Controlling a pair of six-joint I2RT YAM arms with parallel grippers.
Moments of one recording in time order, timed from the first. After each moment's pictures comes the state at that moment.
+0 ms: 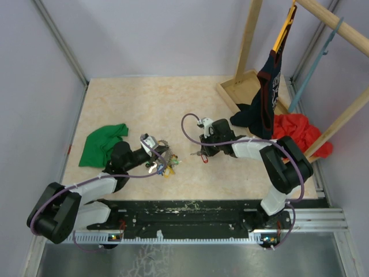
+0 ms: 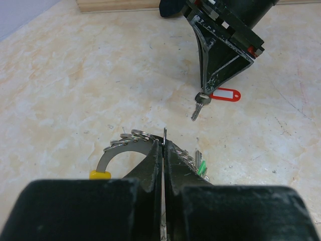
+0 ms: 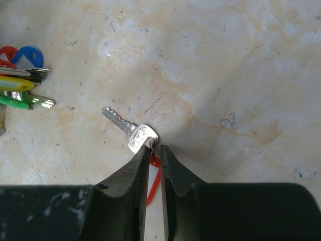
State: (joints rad) left arm -0.47 1.17 0.27 0.78 0.51 0.19; right arm 0.53 1.67 0.80 0.06 -0.32 0.01
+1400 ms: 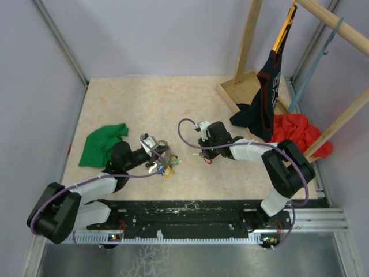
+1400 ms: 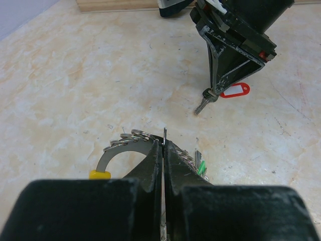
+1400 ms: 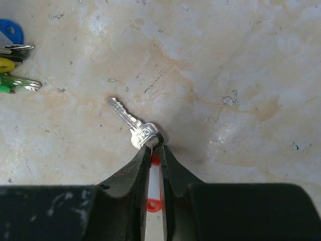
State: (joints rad) left arm -0.47 1.17 0.27 0.78 0.51 0.19; right arm 0.60 1.63 0.81 -0.06 -0.16 -0.02
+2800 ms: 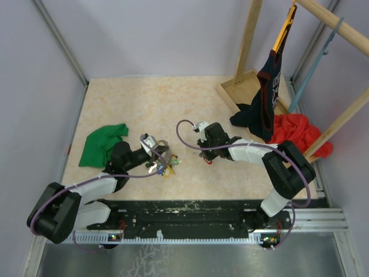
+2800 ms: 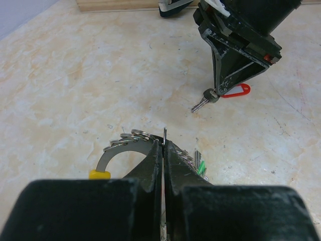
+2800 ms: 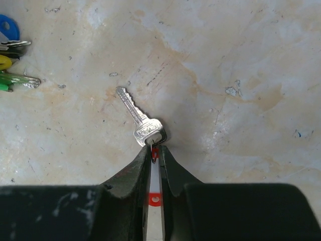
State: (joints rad) left arm -0.47 1.17 0.27 0.78 0.51 0.19; right arm 0.64 1.61 0.82 -0.11 -0.09 0.01
